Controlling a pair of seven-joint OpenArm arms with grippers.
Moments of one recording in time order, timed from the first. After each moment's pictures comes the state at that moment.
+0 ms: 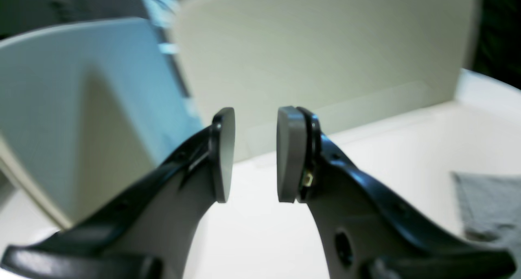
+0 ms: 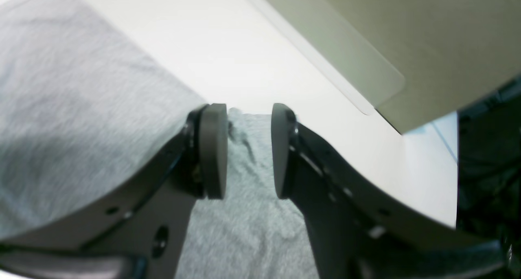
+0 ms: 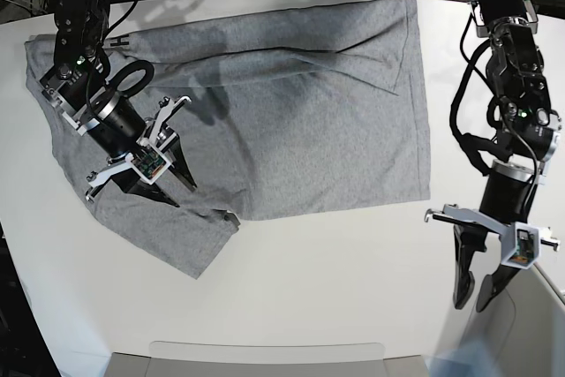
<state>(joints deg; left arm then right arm) -8.9 -23.7 -9.8 116.6 -20.1 -10.5 28.1 -4.0 17.3 6.7 119.7 5.5 44.4 -32.2</state>
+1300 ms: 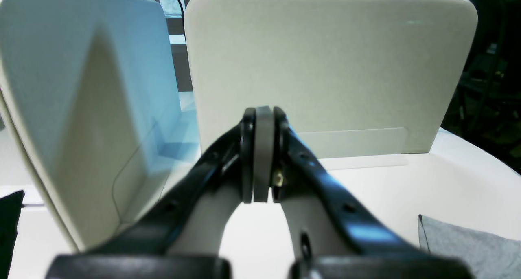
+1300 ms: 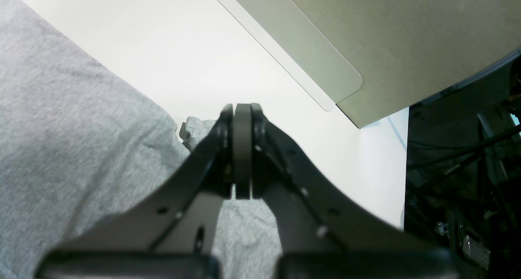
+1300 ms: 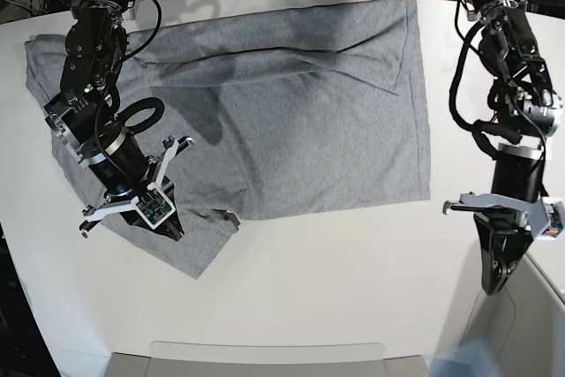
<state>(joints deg) -3.5 -19.0 -16.5 116.7 -28.8 -9.5 22.7 6.3 10.9 6.7 119.7 1.6 44.5 -43.6</state>
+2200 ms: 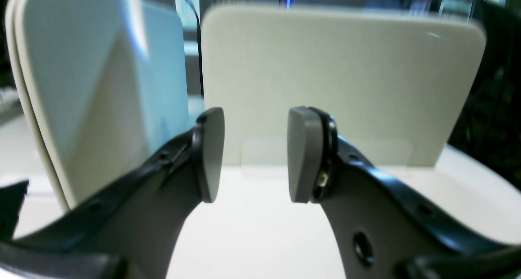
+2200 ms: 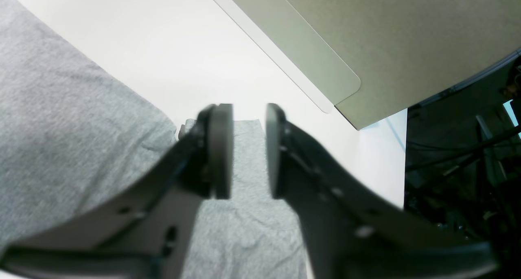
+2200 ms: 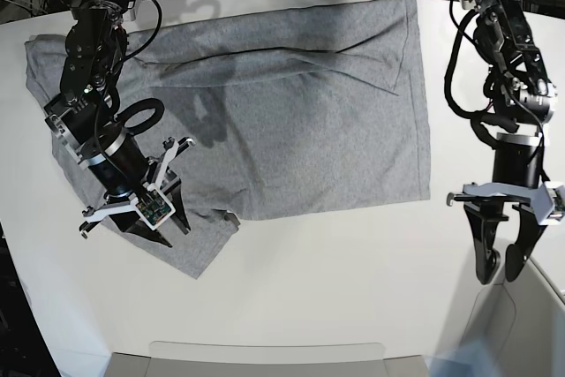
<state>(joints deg) -0.3 -17.3 -17.8 116.6 -29.0 -8.8 18.0 6.4 10.8 6.7 119.7 1.8 44.4 -43.6</state>
